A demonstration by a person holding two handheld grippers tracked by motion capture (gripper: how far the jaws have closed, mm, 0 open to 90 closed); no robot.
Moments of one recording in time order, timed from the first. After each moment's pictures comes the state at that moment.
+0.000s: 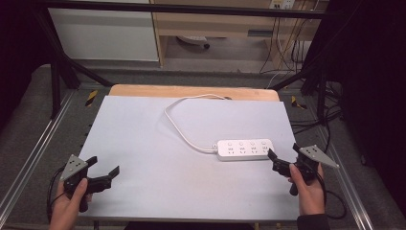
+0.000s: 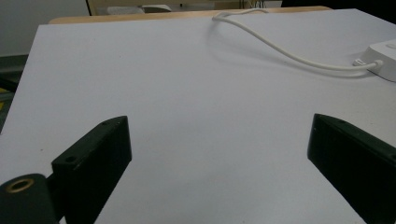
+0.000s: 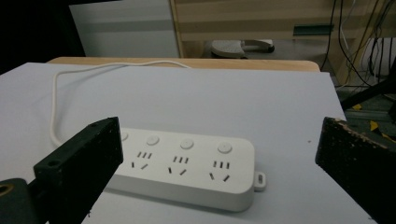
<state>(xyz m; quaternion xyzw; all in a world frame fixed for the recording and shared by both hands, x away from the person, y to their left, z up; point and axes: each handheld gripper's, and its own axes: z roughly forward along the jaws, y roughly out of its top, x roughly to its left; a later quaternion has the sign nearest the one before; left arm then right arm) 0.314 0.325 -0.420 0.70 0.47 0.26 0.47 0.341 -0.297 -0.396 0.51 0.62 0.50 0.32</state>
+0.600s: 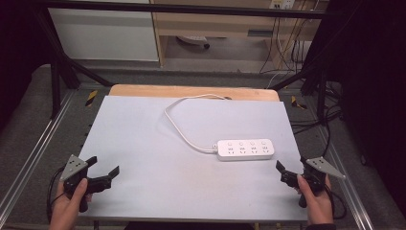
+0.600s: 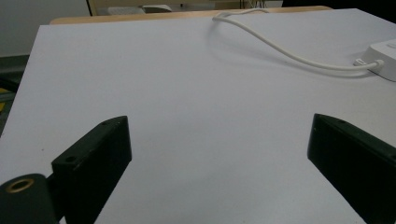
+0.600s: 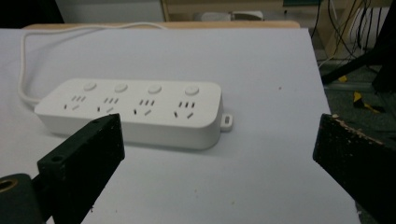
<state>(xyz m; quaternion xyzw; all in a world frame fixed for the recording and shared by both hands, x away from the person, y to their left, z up) 0.314 0.325 -0.420 0.70 0.47 0.27 0.47 0.324 -0.324 -0.428 0.54 0.64 0.46 0.31</state>
